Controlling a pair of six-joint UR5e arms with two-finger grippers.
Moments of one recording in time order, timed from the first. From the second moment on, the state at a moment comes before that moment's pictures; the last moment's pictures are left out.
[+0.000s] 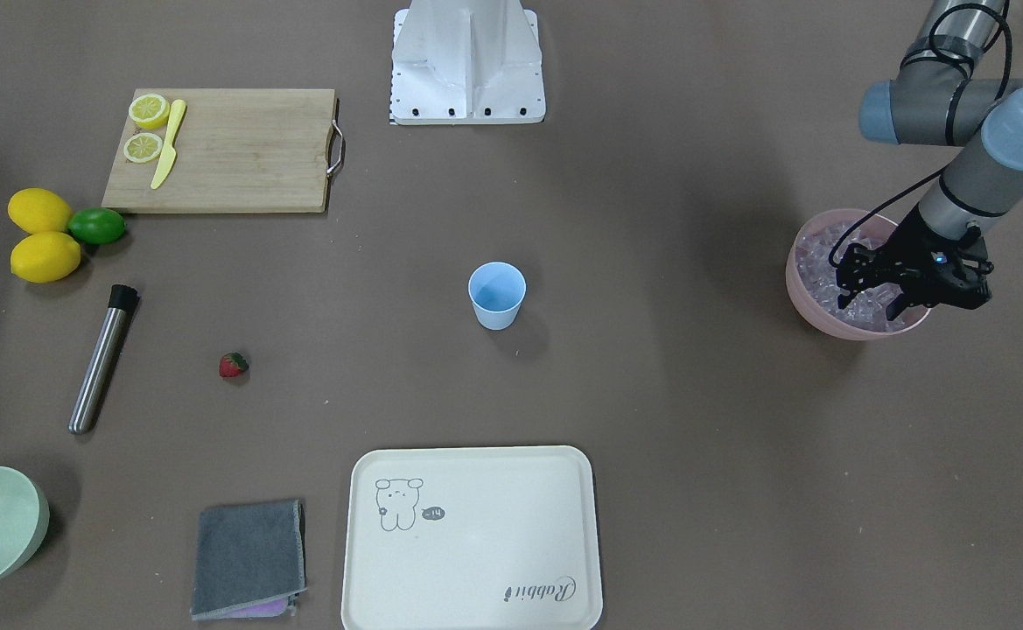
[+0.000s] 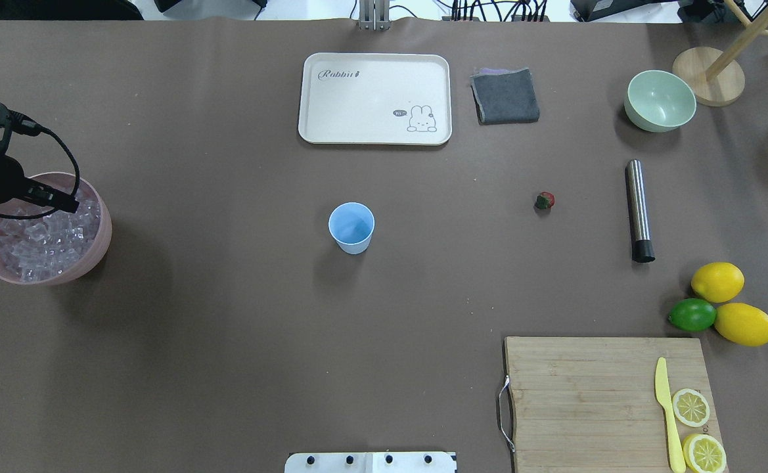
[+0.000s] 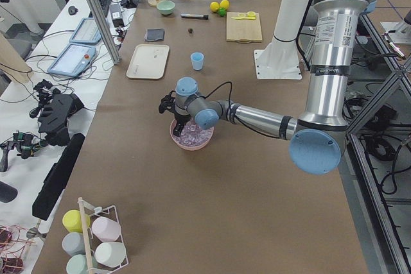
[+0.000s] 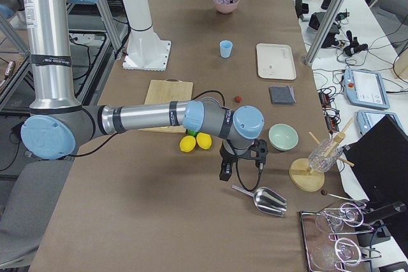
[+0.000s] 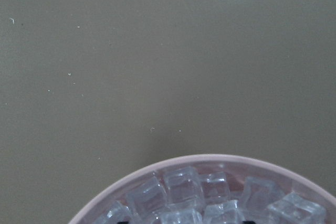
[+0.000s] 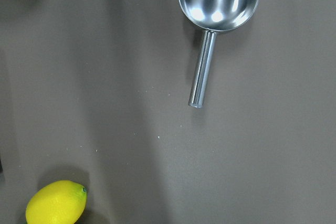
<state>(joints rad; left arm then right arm) -0.98 -1.63 -1.66 -2.12 -2.10 -0.56 1.59 -1.53 1.68 -1.91 2.39 -0.03</state>
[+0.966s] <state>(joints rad) -0.98 -1.63 -1.67 -2.13 -2.11 -0.54 1.59 -1.53 1.68 -1.91 2.39 -0.03</state>
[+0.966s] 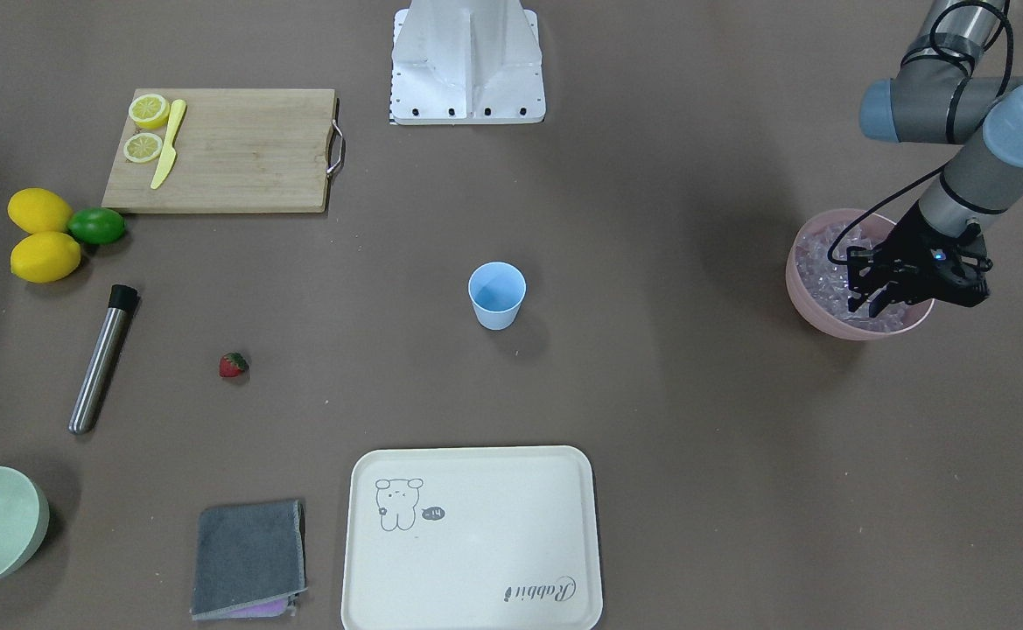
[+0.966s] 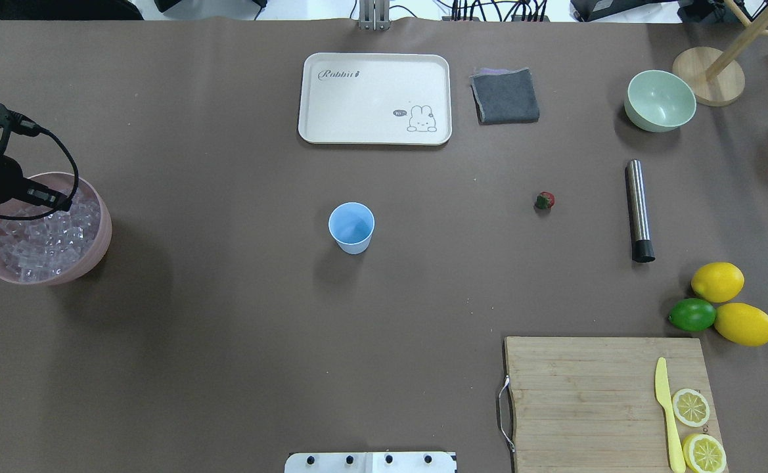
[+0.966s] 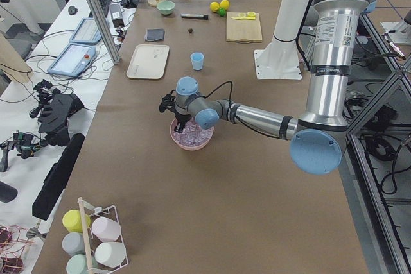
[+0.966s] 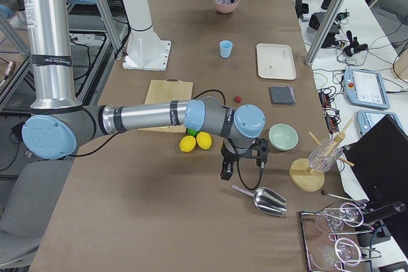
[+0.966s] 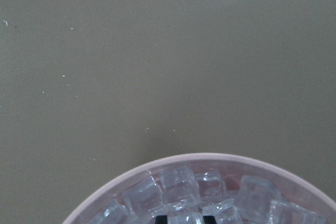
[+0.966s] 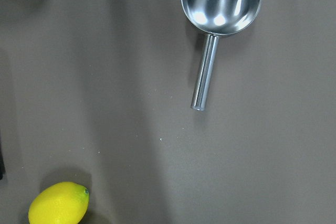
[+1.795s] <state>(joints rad) -1.10 -1.57 -1.84 -2.12 -2.18 -0.54 1.59 -1.53 1.68 -1.91 2.41 -0.03</state>
